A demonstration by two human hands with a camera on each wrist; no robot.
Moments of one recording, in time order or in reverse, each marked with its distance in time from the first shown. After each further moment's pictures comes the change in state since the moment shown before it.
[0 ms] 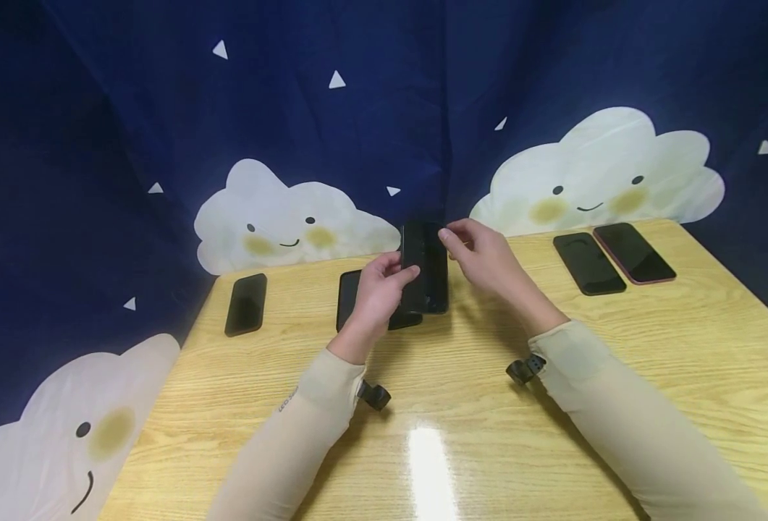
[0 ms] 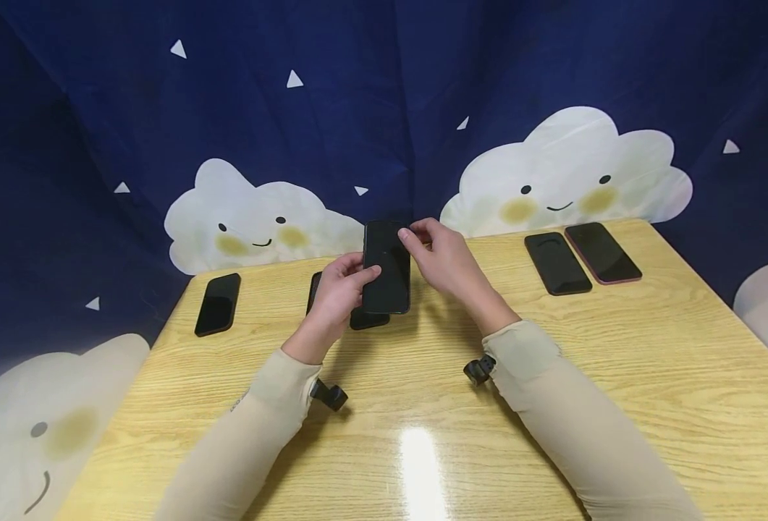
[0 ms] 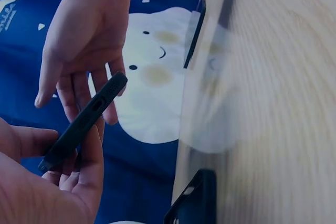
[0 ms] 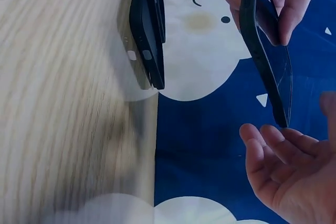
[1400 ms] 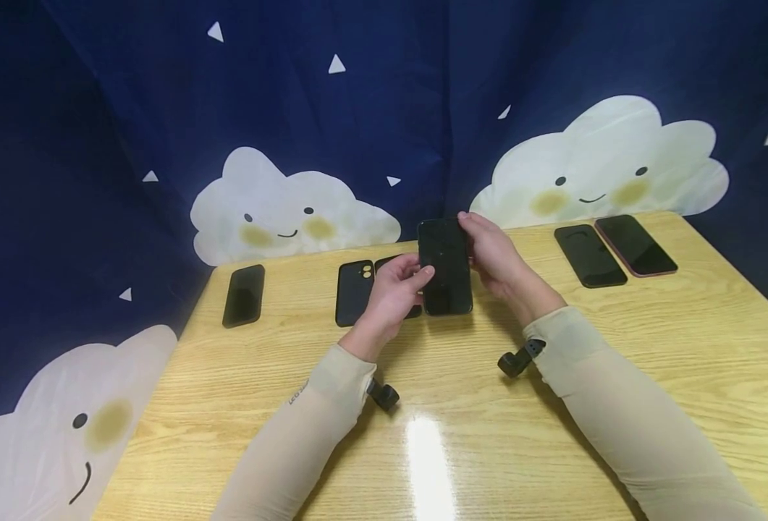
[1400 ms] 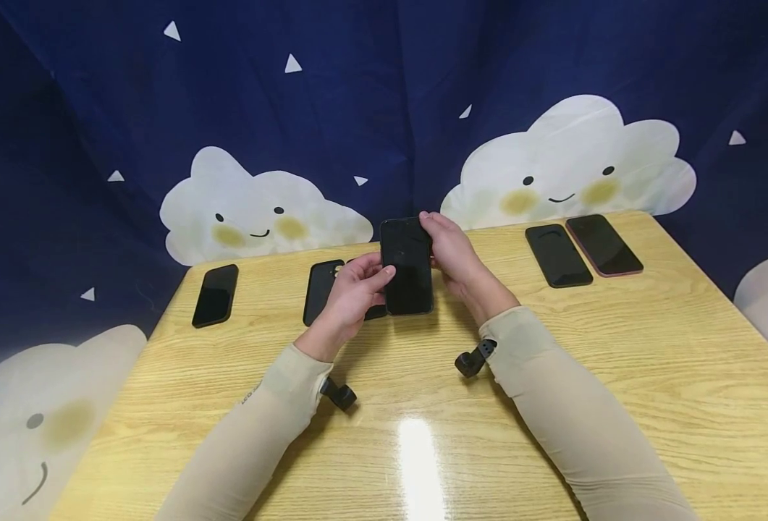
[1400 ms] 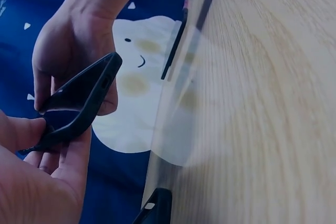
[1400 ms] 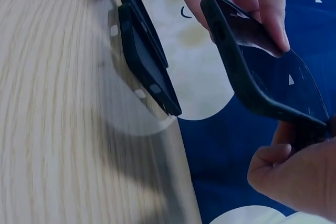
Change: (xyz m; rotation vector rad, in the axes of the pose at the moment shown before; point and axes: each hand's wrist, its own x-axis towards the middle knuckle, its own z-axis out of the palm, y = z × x) left_hand 0.003 -0.024 0.014 -0.103 -0.167 0.033; right_hand 0.014 0.020 0.012 0.856 -0.097 0.300
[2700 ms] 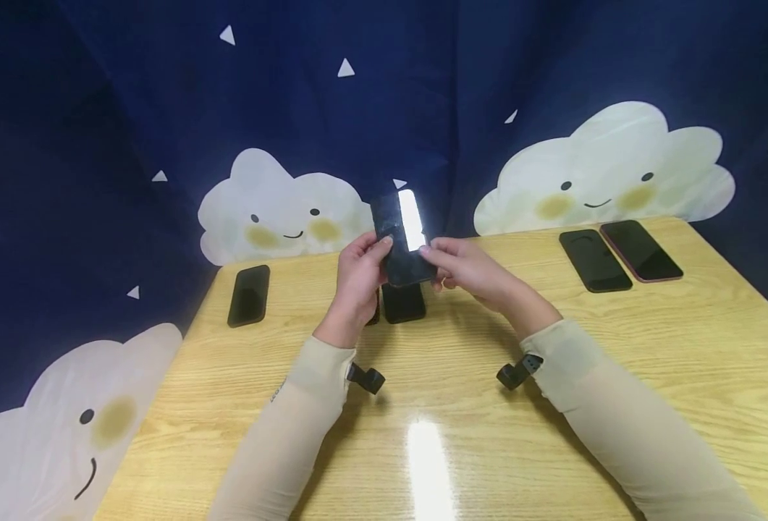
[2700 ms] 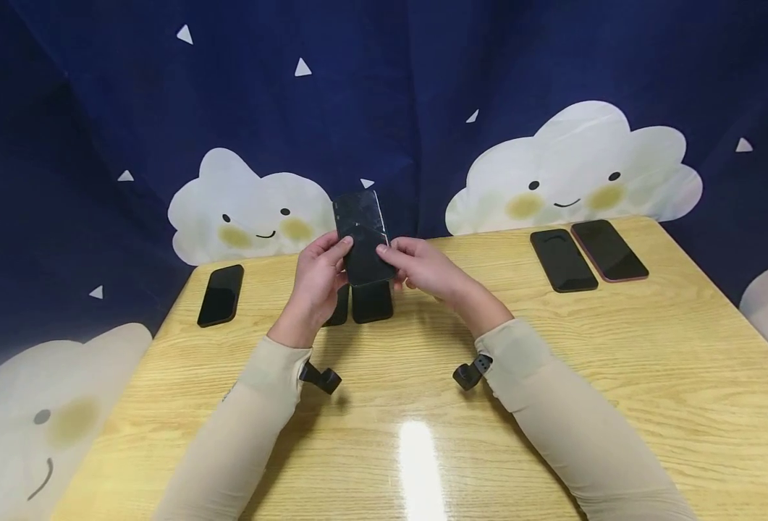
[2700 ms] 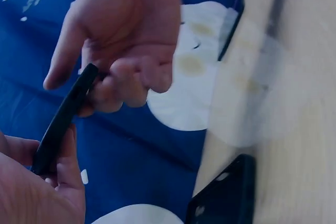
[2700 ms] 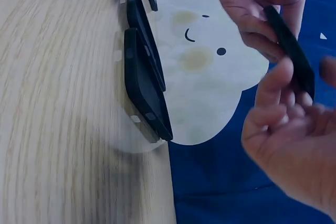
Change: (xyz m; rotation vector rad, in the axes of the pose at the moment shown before) left_hand 0.003 0.039 -0.034 -0.212 0.254 0.048; right_hand -0.023 -0.006 0.034 -0.371 -0.275 -0.029
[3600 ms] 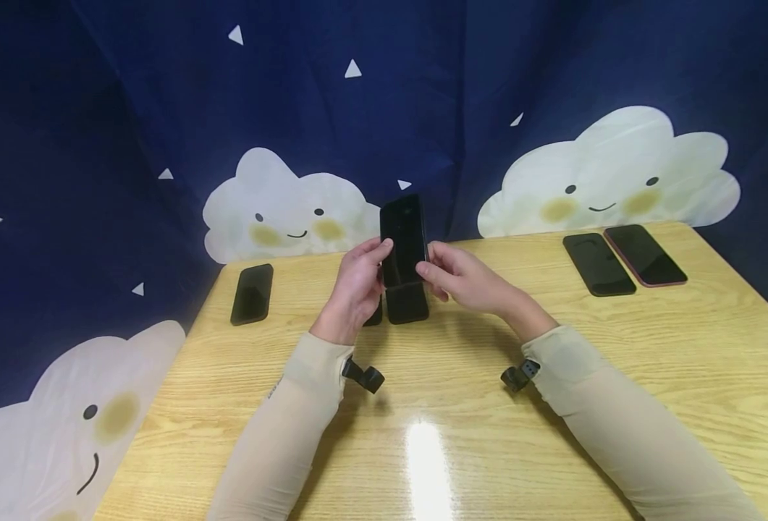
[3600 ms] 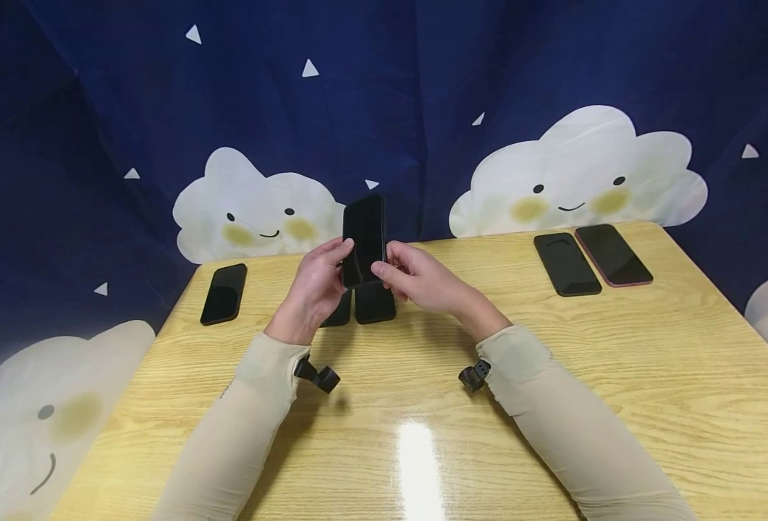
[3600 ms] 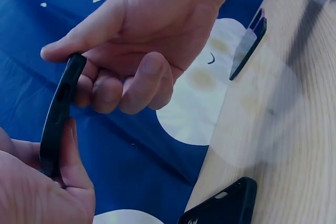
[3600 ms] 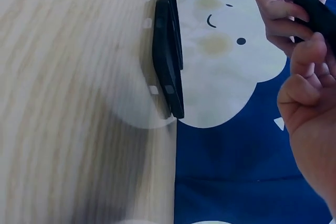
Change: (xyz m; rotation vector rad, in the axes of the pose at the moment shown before) left_hand 0.005 0.006 -0.010 -0.084 -0.024 -0.174; right_hand -0.001 0.011 0.006 -0.186 -0.151 -0.386
